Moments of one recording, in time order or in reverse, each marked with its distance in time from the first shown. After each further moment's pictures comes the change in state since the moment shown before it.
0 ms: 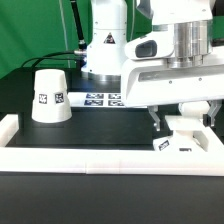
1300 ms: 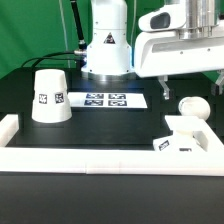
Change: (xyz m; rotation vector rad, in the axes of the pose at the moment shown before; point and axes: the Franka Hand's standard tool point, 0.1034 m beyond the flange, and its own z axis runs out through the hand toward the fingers) arm -0.057 -0.030 -0.036 0.004 -0.026 -0.020
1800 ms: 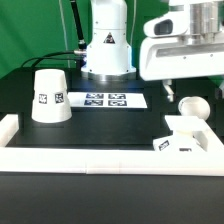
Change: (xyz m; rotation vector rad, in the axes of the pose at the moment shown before) arm -0.032 -0.026 0.017 -0.002 -0.011 0.061
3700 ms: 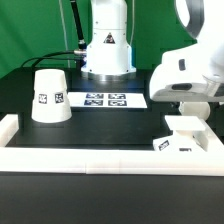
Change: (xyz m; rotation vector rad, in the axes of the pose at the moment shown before) arm -0.038 -0.007 0.031 -0.087 -0.807 0.011
